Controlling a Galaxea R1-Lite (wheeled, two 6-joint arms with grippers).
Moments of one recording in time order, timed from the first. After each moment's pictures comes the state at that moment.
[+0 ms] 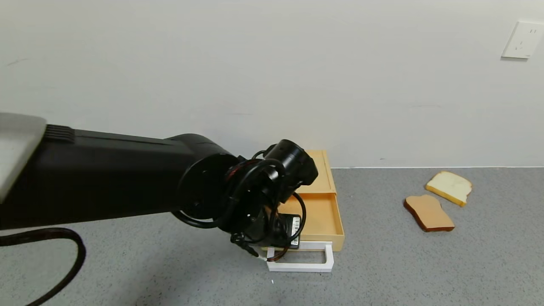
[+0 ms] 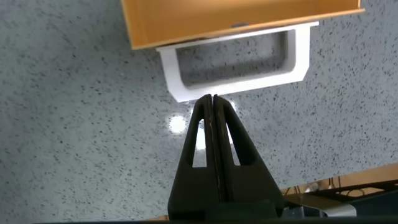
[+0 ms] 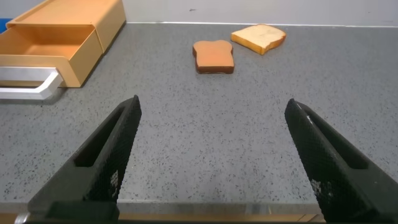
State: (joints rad) left arm -0.81 2.00 -1.57 0.65 0.24 -0.61; right arm 0.00 0.00 0.00 0.00 -0.02 0.02
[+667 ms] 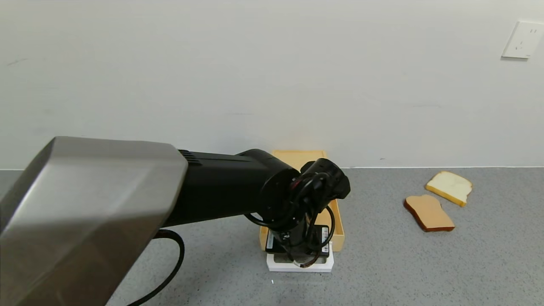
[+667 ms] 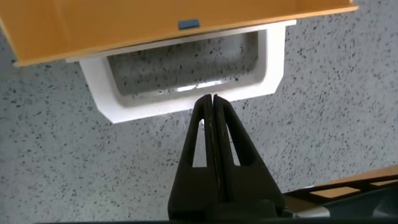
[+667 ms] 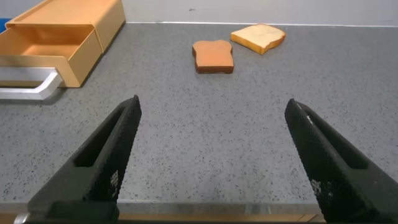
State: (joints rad) left arm -0.84 2.22 -1.79 0.73 0.16 -0.68; right arm 0.00 0.00 0.00 0.00 -0.02 0.02
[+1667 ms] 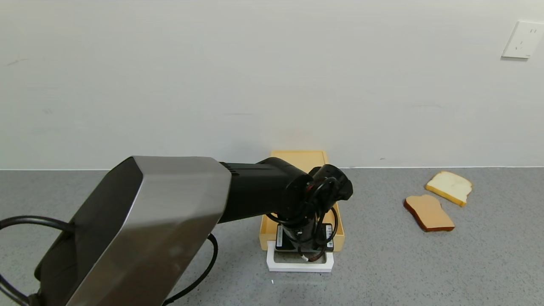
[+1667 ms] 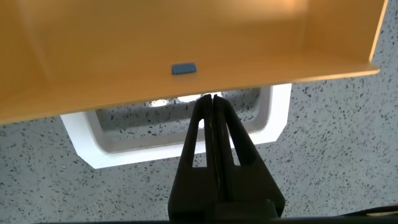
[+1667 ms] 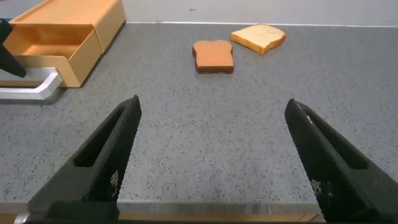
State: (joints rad) left arm -0.82 2.35 -1.93 0.75 0.16 -0.71; right arm 0.00 0.00 0.00 0.00 -0.02 0.02
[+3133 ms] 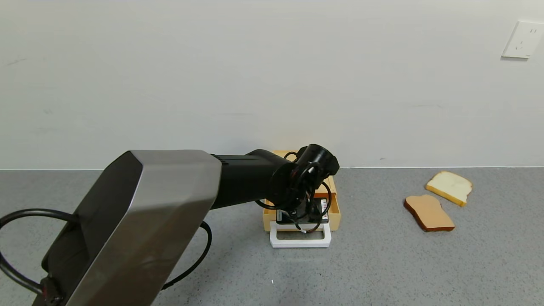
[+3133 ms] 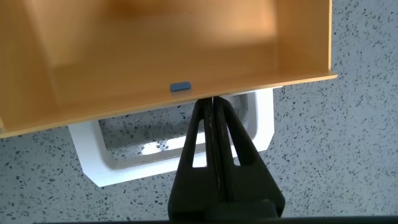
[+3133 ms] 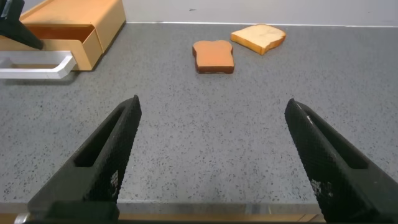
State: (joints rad) left arm -0.74 2.37 -1.97 0.57 0.19 -0.61; right arm 0.00 0.00 0.00 0.00 -0.02 0.02
